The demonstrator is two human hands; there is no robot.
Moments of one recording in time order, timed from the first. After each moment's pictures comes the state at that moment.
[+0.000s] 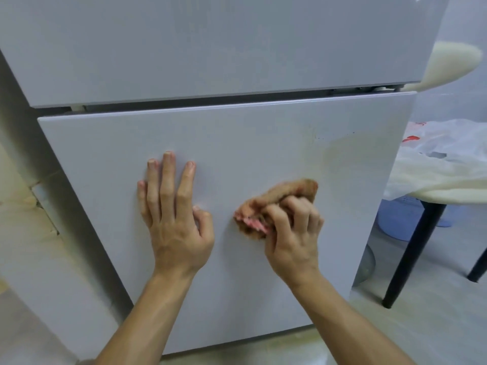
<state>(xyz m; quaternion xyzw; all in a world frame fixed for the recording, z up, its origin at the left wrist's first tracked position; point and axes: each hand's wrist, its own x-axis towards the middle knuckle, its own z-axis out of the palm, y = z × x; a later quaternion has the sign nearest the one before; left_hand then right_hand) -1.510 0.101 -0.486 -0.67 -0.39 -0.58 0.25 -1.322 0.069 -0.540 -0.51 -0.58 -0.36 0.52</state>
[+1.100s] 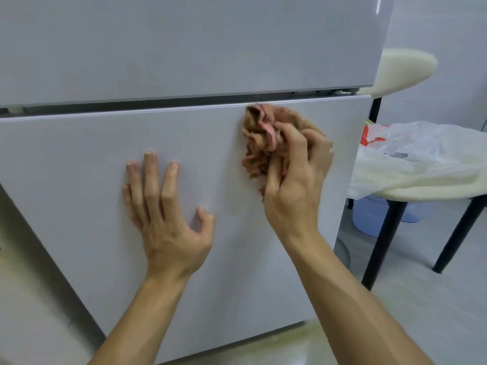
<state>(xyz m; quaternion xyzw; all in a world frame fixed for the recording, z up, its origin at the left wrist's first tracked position) -1.462 0.096 -0.486 -0.68 -0.38 -0.59 0.21 -1.286 0.052 -0.433 -0.52 -0.51 -0.22 0.65</state>
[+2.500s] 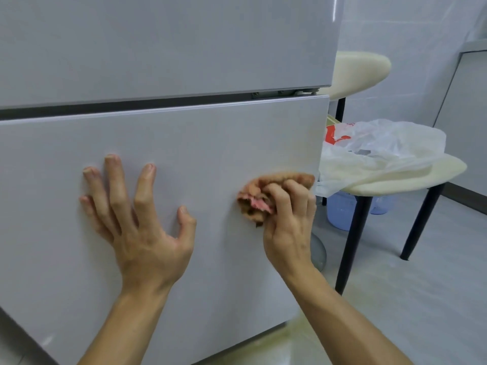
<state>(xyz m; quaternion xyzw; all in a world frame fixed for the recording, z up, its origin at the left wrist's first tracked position) -1.440 0.095 -0.485 -0.67 -0.39 -0.60 0.21 -1.233 0.045 -0.523 -0.56 -0.53 -0.30 0.56</state>
